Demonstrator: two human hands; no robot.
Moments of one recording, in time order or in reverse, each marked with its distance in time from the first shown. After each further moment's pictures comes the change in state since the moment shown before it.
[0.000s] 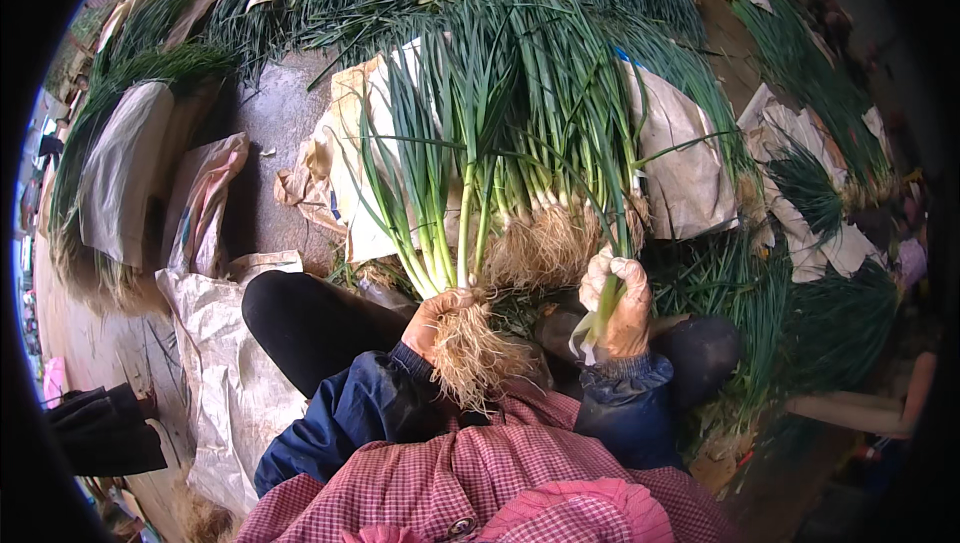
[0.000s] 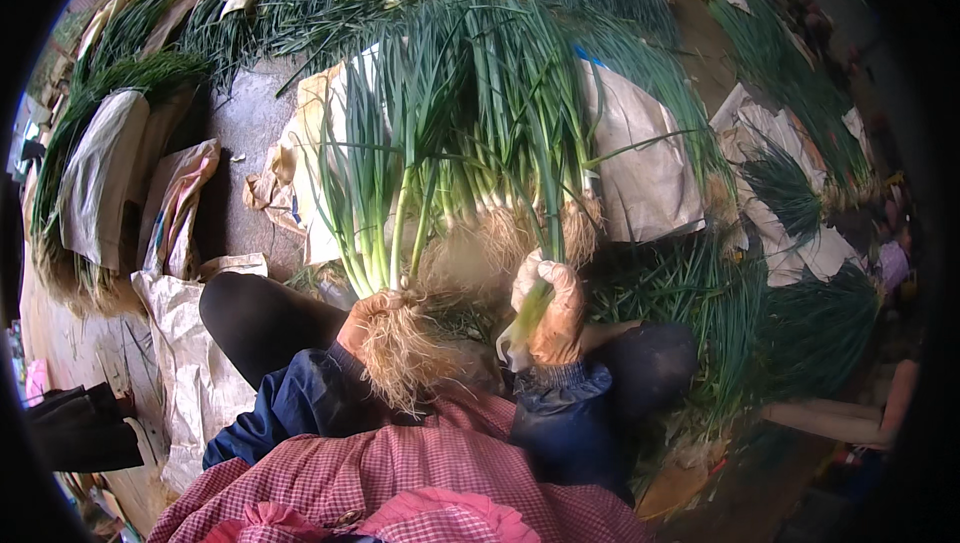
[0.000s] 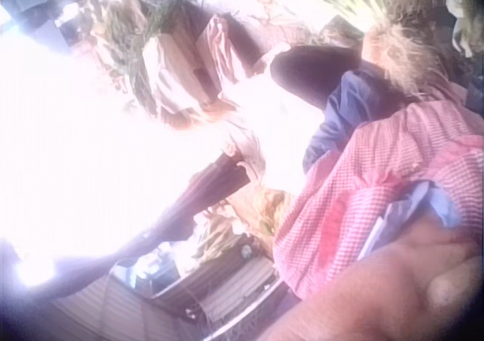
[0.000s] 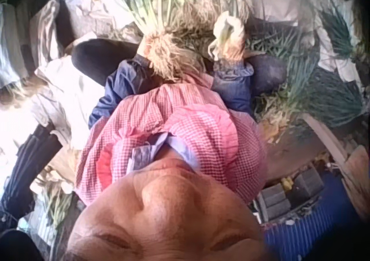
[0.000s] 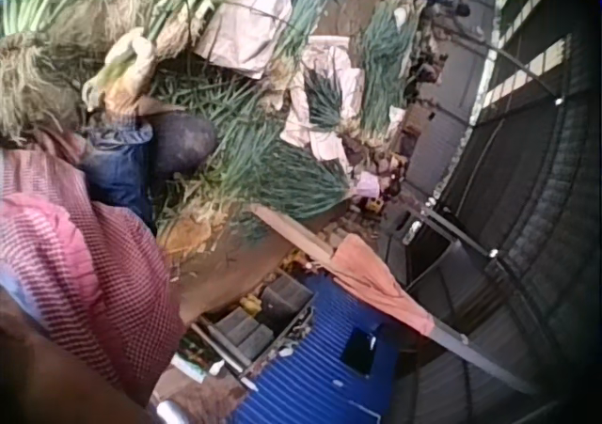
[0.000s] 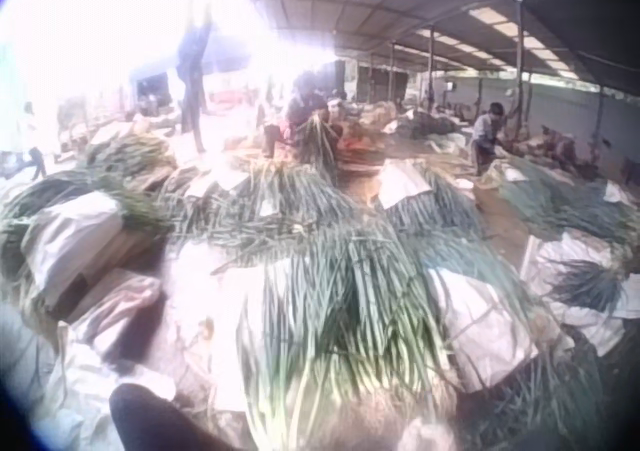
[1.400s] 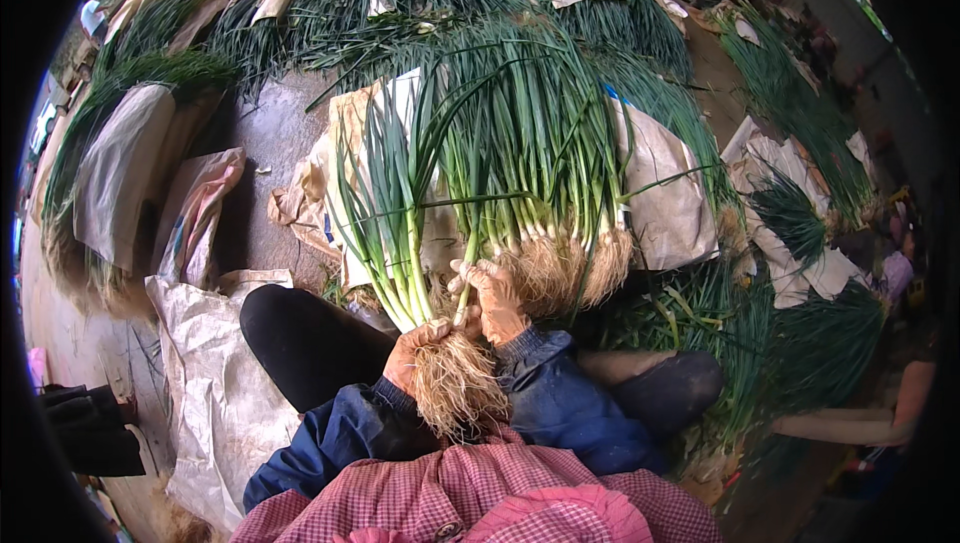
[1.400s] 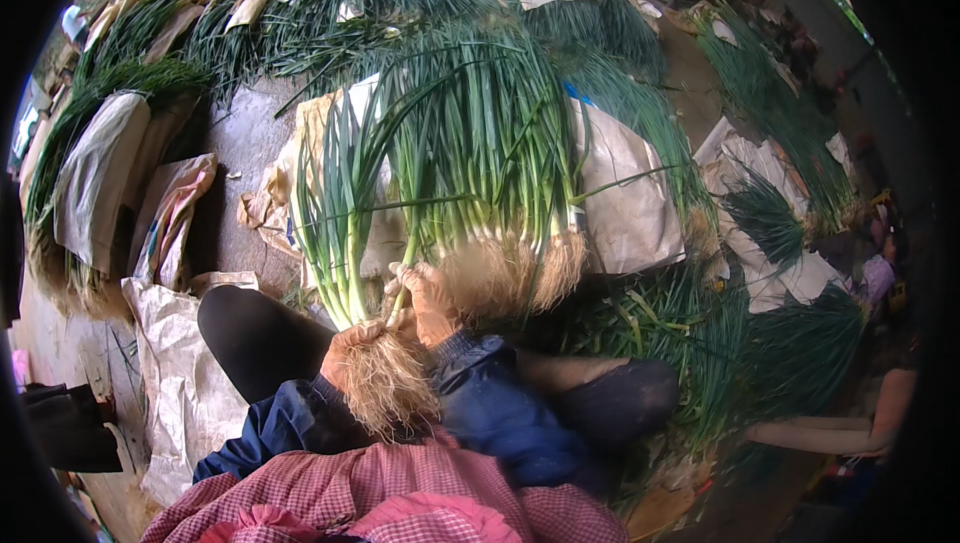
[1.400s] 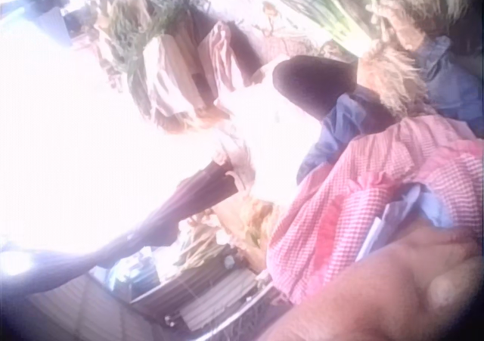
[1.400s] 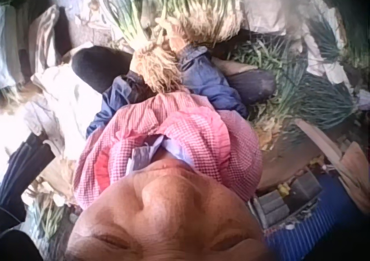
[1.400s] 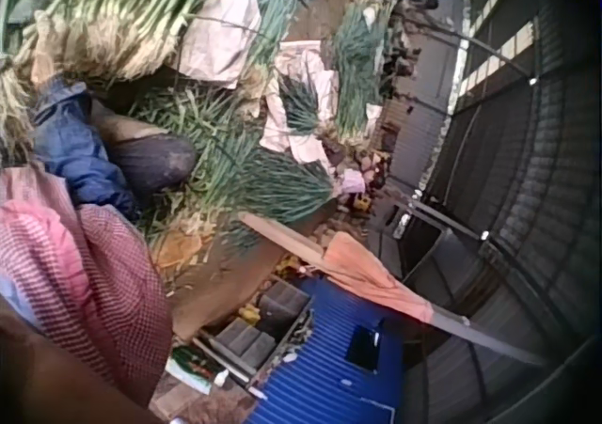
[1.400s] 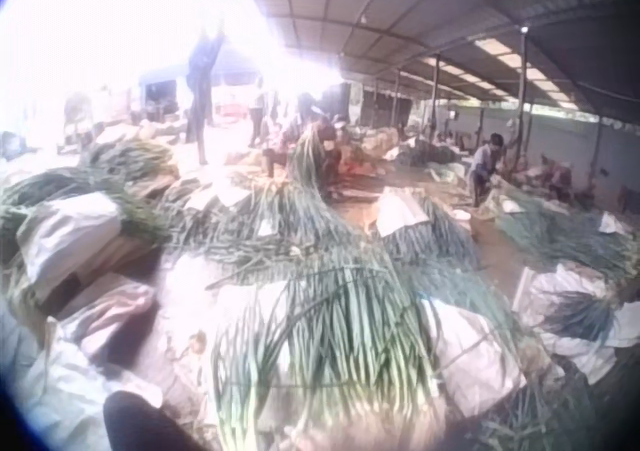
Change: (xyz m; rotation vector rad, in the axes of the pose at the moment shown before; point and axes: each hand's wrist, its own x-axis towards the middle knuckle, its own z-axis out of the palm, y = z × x) left_hand -0.027 -0.003 0.016 -0.125 -0.221 -0.060; right_hand 0.051 0.089 0.046 -0.524 0.049 0.247
